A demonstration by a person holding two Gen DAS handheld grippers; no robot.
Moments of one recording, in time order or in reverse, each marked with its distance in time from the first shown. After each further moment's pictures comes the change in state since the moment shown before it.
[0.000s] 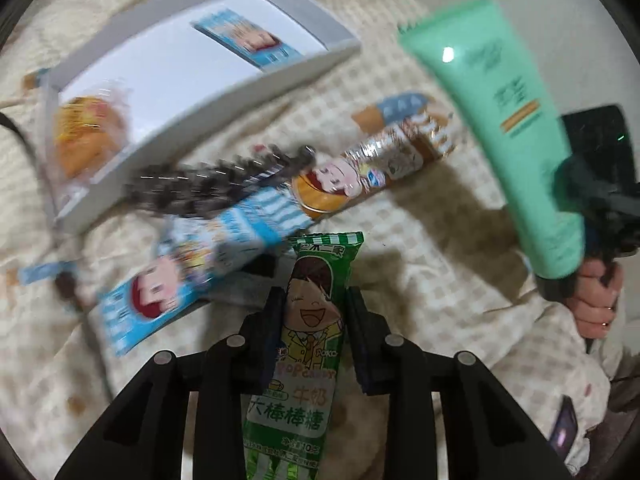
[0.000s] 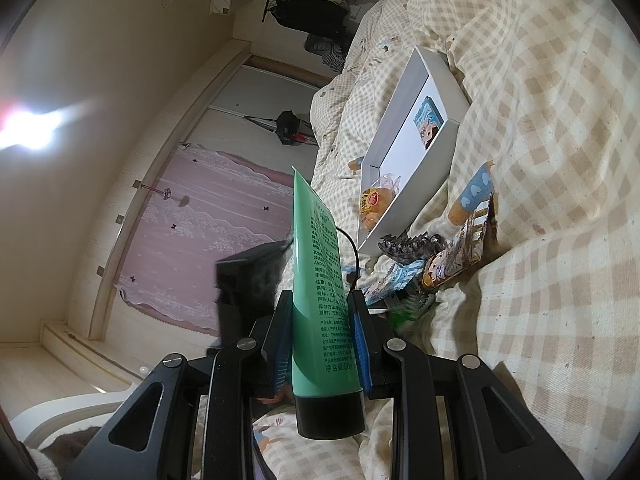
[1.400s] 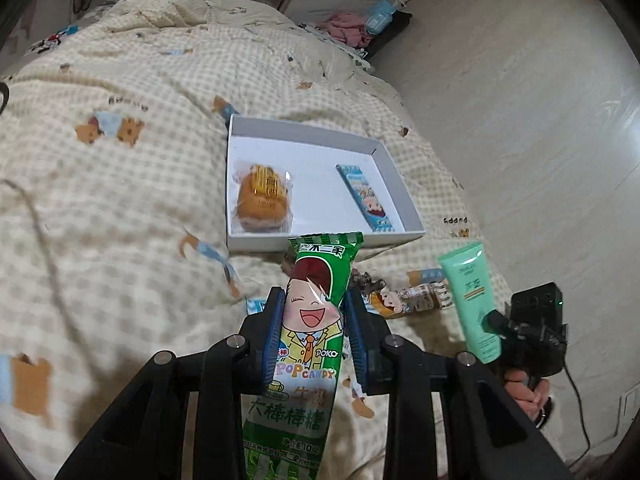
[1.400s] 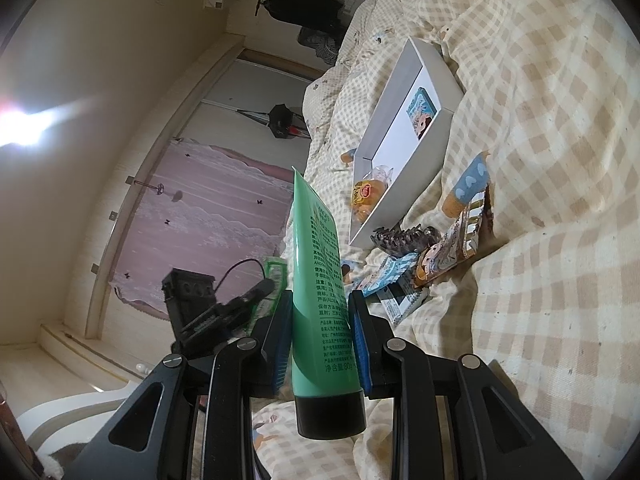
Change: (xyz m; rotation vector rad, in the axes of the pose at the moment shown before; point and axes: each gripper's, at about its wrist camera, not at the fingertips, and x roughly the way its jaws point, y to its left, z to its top) left arm -0.104 0.089 -0.028 -0.412 -0.495 -0.033; right arm 0.003 -0.002 -0.004 0.012 0.029 -0.021
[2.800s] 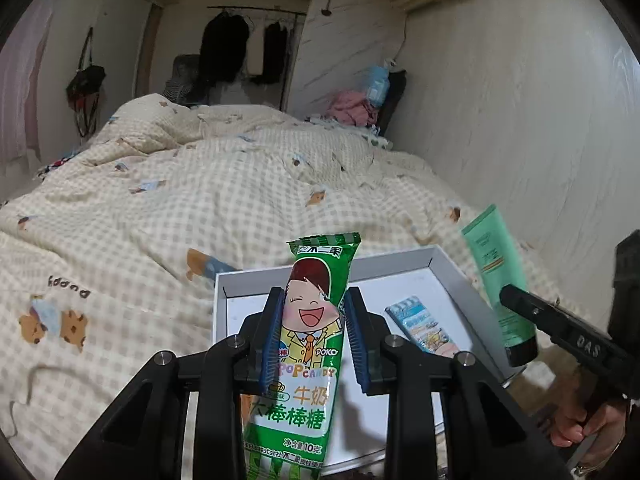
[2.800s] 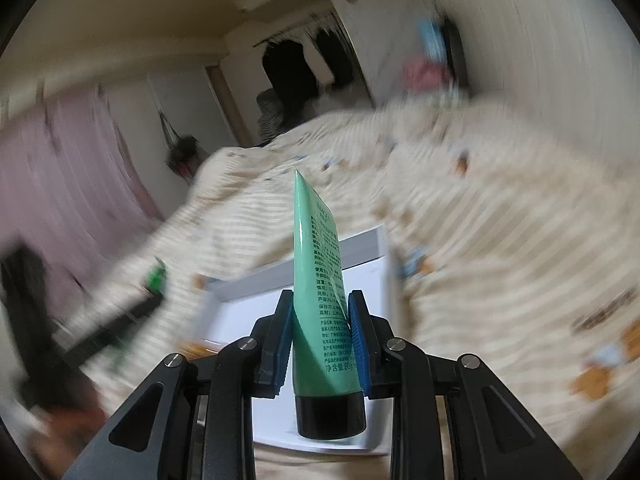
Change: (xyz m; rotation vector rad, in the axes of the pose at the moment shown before) left arm 0.110 -0.021 0.095 0.222 -0.378 0.206; right arm 0.096 0.033 0.110 -0.621 -0.346 -0.701
